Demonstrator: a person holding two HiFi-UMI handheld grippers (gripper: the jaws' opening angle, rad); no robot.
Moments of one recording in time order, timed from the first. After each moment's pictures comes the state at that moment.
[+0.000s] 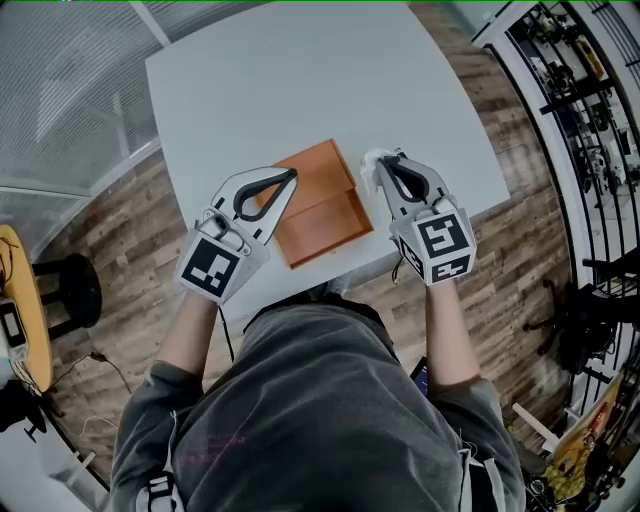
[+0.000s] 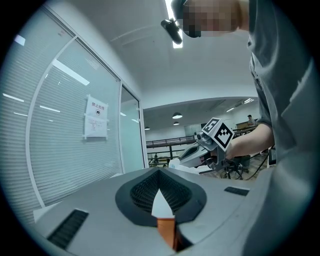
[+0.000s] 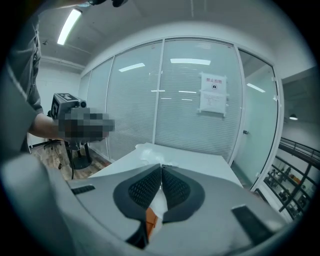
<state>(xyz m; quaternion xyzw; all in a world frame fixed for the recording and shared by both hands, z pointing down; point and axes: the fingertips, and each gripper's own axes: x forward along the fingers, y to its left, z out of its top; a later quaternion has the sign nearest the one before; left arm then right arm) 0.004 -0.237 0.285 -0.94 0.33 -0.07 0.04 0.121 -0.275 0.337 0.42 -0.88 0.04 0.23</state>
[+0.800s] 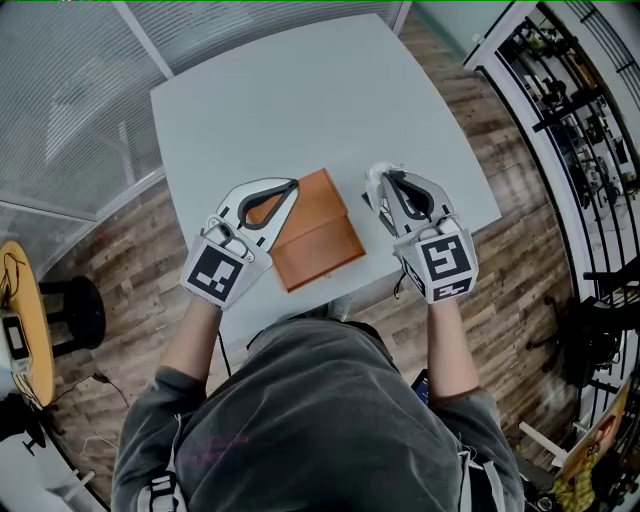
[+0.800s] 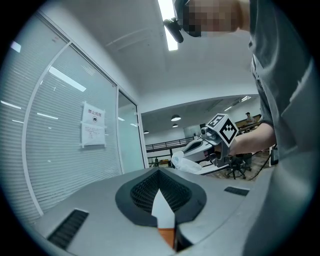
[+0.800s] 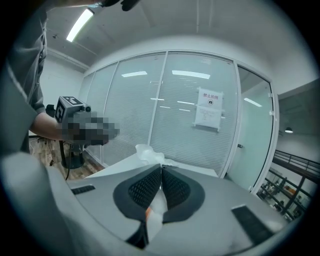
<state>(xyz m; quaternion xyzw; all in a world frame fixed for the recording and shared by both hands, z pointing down) 0.025 -0.252 0.259 -0.94 0.32 -0.06 0.08 0.147 -0.280 0.288 0.44 -0.88 -0.02 0.20</state>
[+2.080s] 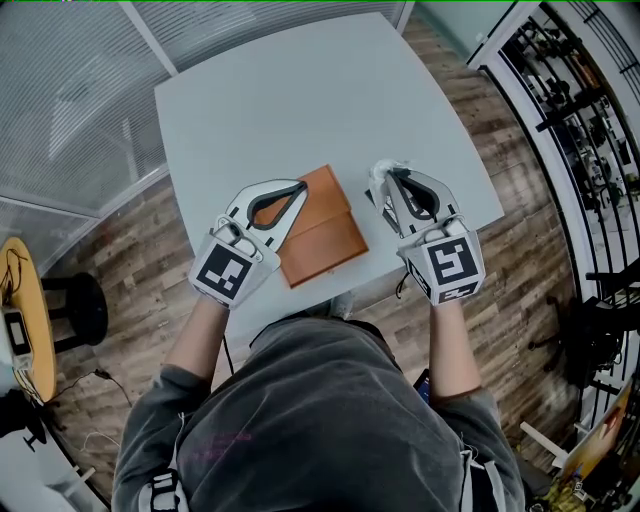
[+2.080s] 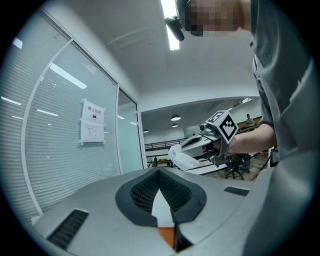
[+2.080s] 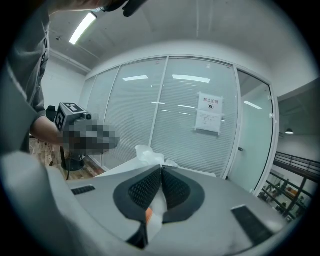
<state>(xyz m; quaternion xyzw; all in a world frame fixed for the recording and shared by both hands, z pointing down) 0.027 -0.242 0.266 -0.94 0.32 -0.06 0.06 0.139 -0.271 0.272 0.43 -0.88 -0.03 0.18</state>
